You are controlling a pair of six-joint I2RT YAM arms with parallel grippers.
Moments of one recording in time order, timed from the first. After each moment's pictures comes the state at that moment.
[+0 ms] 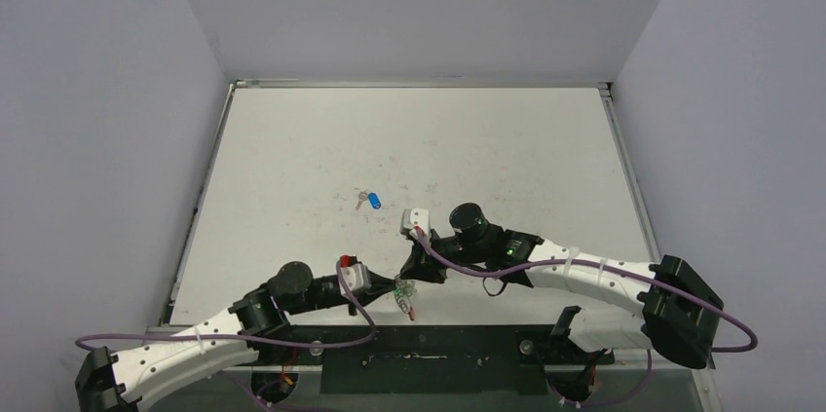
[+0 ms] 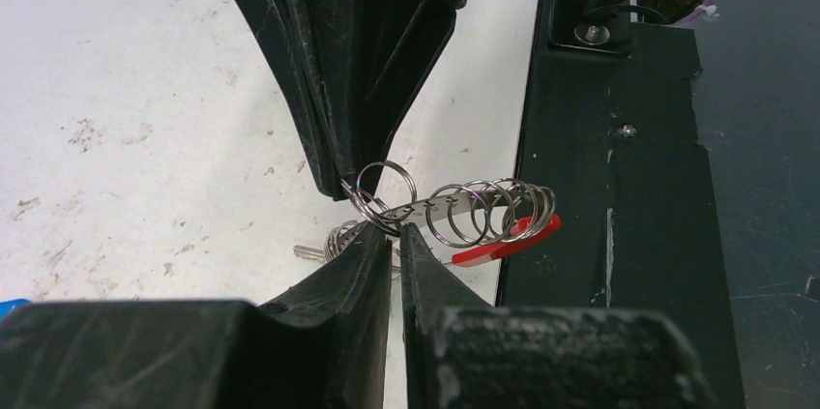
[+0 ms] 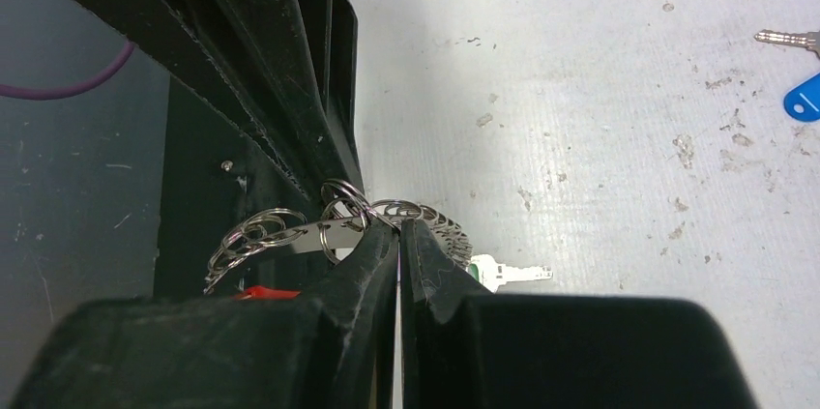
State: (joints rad) left arm -1.05 0.42 0.12 0.17 0.27 0.04; right arm 0.98 1.24 0.65 0.08 -0.55 -0.07
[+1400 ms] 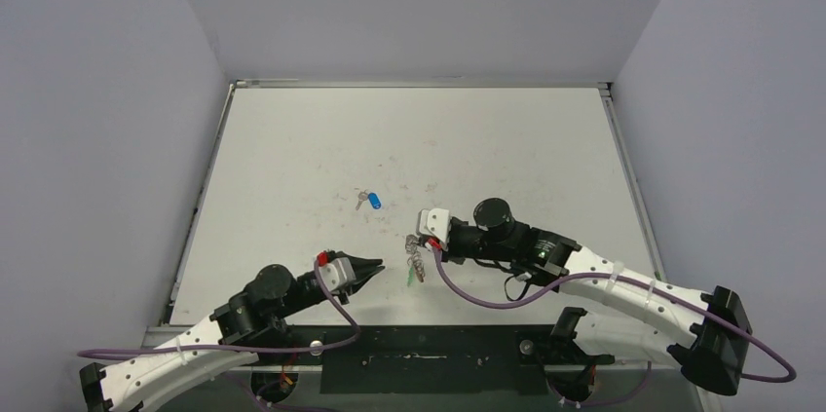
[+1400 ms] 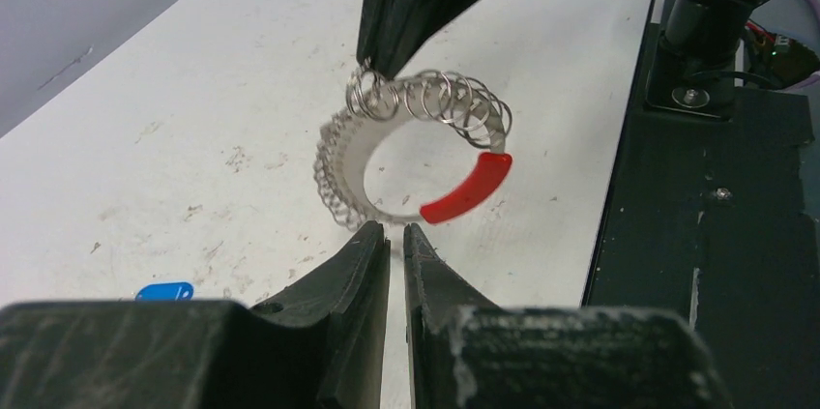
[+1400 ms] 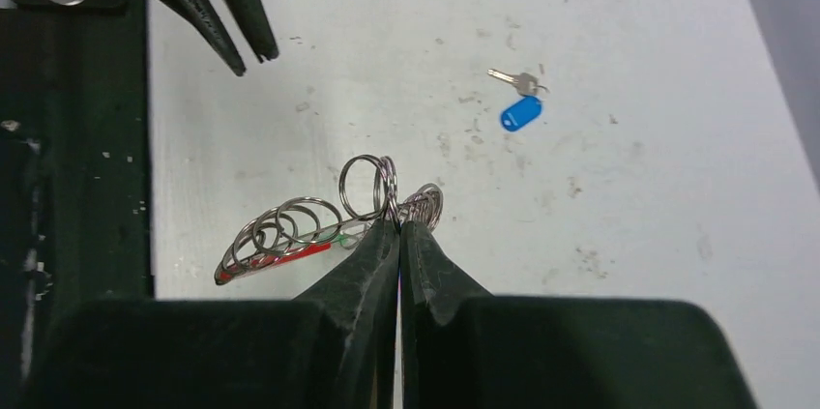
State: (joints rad) left arm -1.05 0.24 0.20 0.03 0.10 0.13; right arm 0.97 1.03 0.71 -0.11 -0.33 -0.41
